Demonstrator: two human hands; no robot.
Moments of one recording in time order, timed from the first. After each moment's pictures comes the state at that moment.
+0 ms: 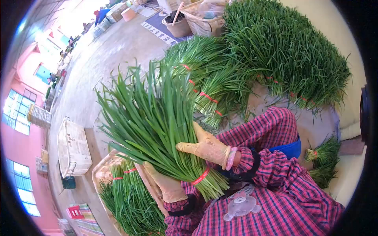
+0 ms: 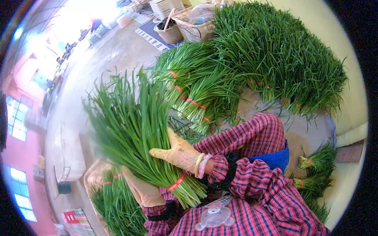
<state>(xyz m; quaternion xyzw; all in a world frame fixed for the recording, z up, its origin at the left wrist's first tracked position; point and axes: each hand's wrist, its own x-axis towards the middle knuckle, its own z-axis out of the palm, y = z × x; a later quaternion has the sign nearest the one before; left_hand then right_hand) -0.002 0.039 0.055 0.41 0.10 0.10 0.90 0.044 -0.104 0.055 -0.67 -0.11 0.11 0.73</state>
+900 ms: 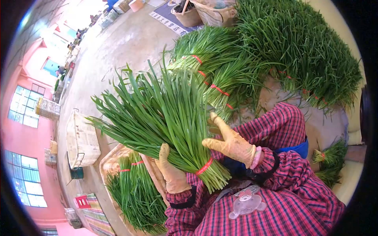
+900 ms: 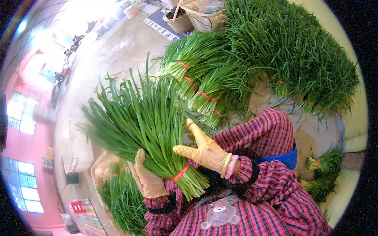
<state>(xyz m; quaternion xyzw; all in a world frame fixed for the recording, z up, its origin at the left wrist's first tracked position) 0.012 0.023 0.067 0.47 0.19 0.18 0.84 0.035 -0.140 0.024 -0.69 -0.07 0.11 0.72</state>
